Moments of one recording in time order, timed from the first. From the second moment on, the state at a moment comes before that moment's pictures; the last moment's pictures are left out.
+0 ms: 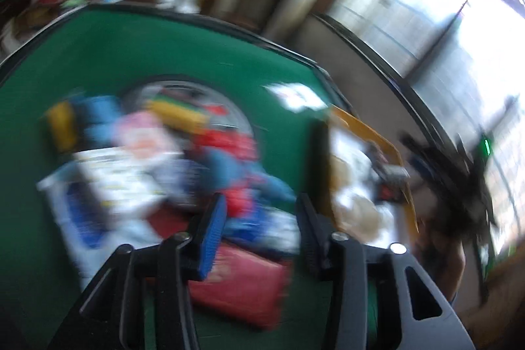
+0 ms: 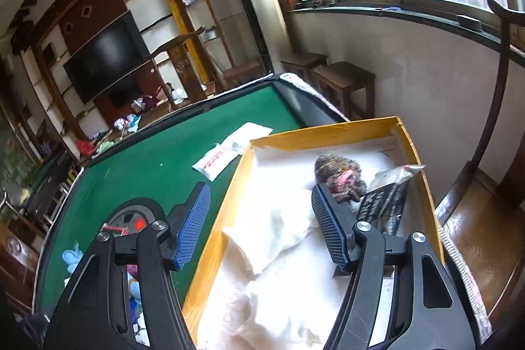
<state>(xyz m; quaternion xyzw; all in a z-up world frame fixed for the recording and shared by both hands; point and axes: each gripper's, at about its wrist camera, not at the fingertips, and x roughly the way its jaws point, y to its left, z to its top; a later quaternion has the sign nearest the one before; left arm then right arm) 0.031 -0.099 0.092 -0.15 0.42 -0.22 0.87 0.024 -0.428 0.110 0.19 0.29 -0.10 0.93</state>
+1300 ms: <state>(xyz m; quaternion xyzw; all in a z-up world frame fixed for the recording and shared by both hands) 0.057 0.014 0.060 -0.26 0.38 -0.11 0.88 0.040 -0.223 0.057 0.05 0.40 0.21 0.89</state>
